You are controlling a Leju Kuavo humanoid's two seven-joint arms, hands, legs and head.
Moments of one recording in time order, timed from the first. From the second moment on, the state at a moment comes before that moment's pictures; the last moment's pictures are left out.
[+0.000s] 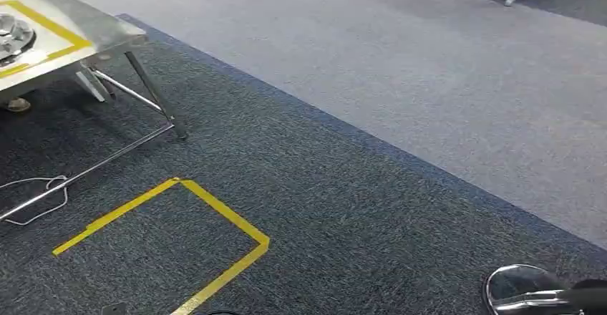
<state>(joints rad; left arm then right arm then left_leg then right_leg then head) -0.03 -0.10 0.63 -0.22 -0.06 0.23 -0.38 -0.07 0.22 -0.97 -0.19 1.27 -0.09 -0.13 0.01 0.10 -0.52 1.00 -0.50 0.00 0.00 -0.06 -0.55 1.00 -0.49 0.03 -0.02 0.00</state>
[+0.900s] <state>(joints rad) -0.03 -0.10 0.66 -0.22 -0.08 0.25 -0.36 -0.06 0.23 -0.97 -0.19 1.27 -0.09 -0.13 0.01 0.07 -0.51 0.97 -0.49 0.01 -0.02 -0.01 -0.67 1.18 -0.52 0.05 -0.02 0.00</state>
